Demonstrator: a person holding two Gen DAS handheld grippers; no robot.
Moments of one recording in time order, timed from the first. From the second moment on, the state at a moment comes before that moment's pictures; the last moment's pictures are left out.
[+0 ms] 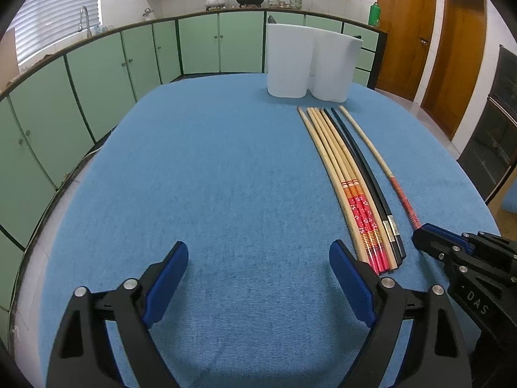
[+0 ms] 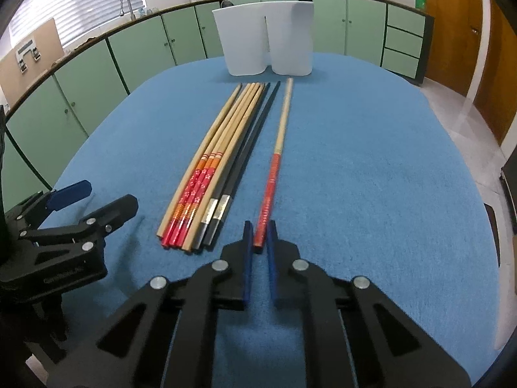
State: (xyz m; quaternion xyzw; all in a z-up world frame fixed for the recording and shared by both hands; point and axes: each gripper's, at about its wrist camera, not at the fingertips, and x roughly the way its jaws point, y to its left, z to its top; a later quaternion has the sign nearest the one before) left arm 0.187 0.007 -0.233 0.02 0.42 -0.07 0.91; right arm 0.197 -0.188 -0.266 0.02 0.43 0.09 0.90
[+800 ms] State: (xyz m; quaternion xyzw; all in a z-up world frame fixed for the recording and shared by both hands) left arm 0.188 -0.012 -0.239 0.03 0.44 -0.09 0.90; right arm 0.193 -0.228 -0.268 0.05 0.43 0.05 0.90
